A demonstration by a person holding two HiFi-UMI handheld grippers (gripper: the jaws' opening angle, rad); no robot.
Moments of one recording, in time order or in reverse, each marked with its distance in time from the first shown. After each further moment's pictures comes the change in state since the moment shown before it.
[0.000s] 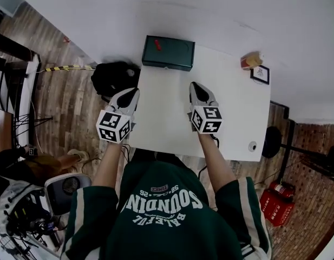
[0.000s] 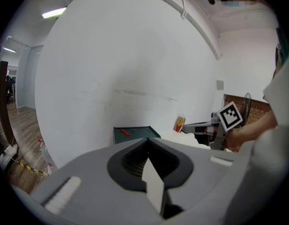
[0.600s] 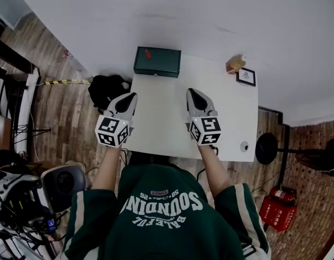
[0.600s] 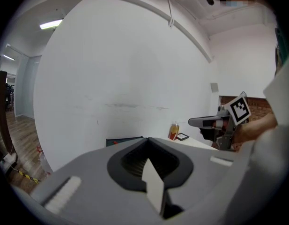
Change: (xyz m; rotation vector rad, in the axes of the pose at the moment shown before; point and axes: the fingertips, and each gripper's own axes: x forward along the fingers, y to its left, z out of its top) left arm -0.015 -0.056 0.034 0.064 -0.095 -0.006; right arm -0.087 0.005 0.058 -0.107 -0.164 0.023
